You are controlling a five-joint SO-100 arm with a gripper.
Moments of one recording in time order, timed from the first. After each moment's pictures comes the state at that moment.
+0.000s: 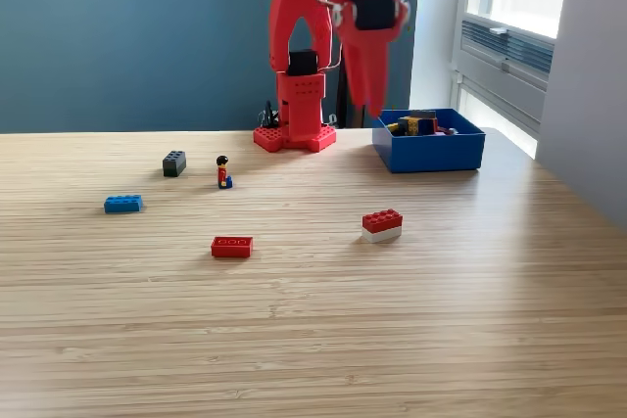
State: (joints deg) arm -11.4 86.2 65.8 98.8 8.1
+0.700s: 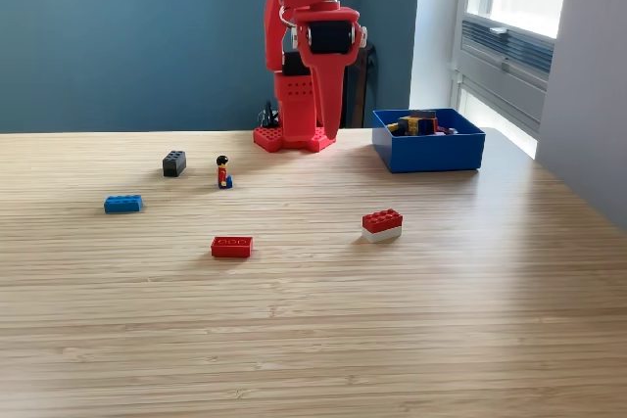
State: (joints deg) arm -6.5 86.2 70.7 95.1 6.1
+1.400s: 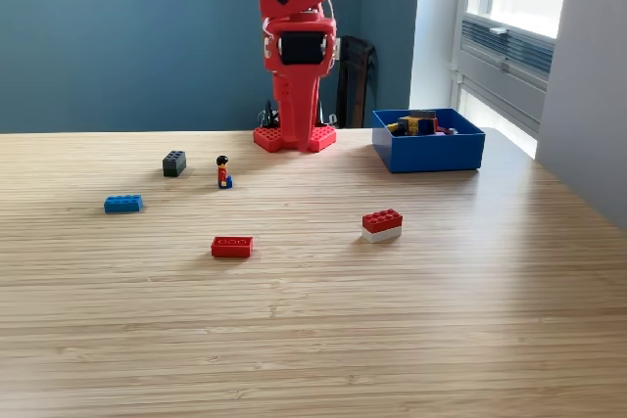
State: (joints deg) arm 0.6 86.2 74.4 91.1 15.4
